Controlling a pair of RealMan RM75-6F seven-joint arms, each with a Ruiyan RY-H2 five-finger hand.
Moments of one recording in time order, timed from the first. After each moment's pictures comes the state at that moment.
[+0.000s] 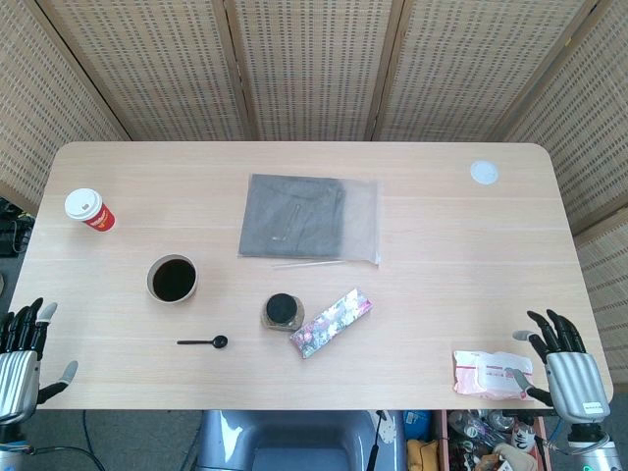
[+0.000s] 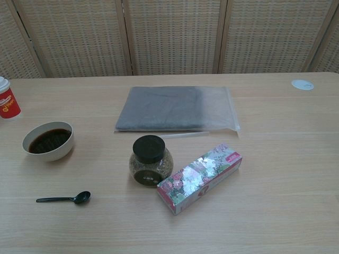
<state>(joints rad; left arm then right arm) 0.06 -1.29 0.00 -1.60 1.53 1.62 0.18 0.00 -1.27 0.00 -1.43 -1.61 1.56 0.04</state>
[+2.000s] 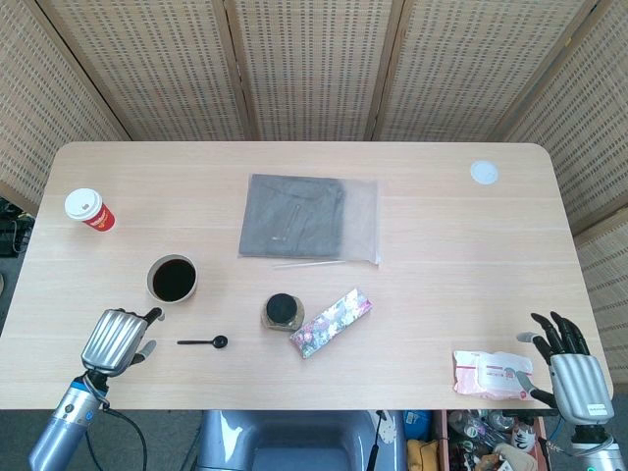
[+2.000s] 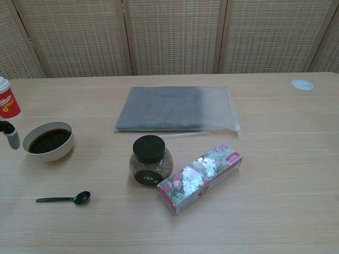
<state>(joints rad) -0.23 -1.37 -0.04 -1.60 1.55 1.23 0.46 0.00 -1.27 -0.01 -1.41 -1.60 1.55 0.07</state>
